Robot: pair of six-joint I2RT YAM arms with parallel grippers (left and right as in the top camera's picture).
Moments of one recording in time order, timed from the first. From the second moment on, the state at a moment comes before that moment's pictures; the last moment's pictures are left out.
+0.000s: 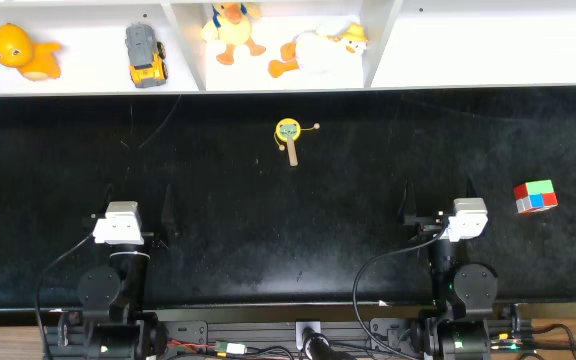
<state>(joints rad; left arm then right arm) 0.00 0.01 0.01 -0.08 0.01 0.01 0.05 0.01 0.02 -0.01 0.03 0.00</state>
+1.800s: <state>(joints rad) 0.00 0.01 0.01 -0.08 0.01 0.01 0.79 1.76 0.99 -0.30 0.35 0.64</state>
